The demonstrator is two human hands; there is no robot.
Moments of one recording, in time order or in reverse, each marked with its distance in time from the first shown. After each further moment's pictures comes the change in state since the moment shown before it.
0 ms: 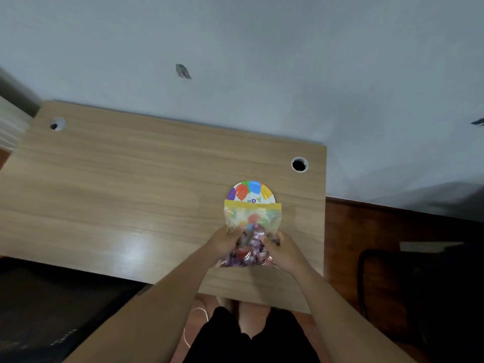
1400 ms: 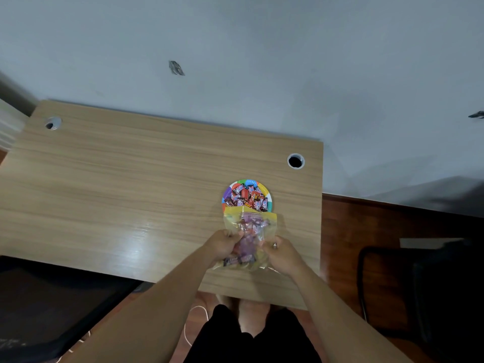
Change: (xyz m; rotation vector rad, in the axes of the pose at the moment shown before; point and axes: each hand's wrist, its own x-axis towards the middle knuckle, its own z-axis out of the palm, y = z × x) left_hand -0.013 0.012 0.018 -0.104 -0.025 -0.182; right_hand -0.003 0.019 -0.005 -0.043 -0.070 0.056
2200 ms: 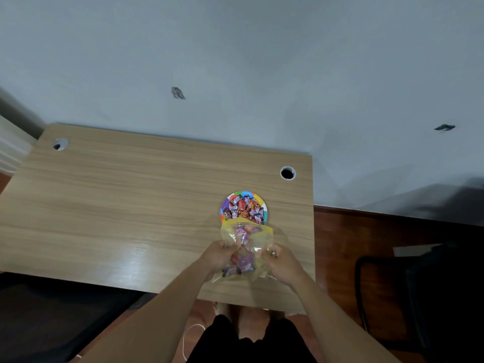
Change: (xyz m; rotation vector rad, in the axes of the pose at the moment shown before) left_hand -0.035 -0.006 -0.005 -0.057 -0.018 0.099; right_hand -0.036 -0.002 -0.003 0.082 0.032 -0.067
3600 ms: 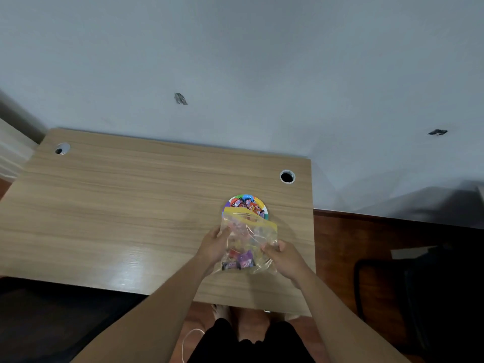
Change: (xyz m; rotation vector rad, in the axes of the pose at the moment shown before) left_hand -0.008 0.024 -0.017 -0.217 0.117 0.112; right_hand -0.001 -0.014 -0.008 0.179 0.035 0.015
